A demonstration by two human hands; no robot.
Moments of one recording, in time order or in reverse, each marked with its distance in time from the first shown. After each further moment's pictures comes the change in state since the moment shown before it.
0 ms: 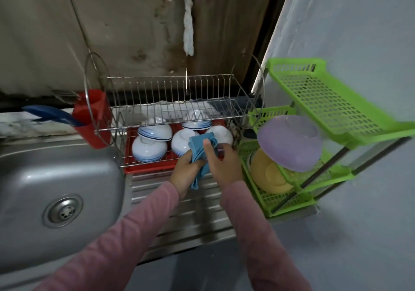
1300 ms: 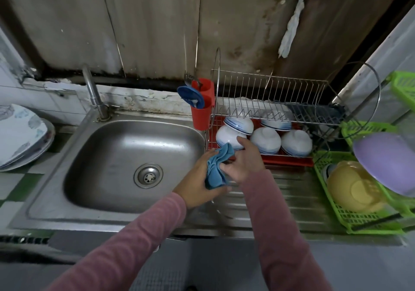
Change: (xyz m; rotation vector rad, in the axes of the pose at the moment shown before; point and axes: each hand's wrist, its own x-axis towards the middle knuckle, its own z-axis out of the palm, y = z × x) left_hand -0.109 -0.022 -0.191 0.495 -0.017 0.328; right_hand -0.069 -0.105 0.136 1.104 -0.439 0.745
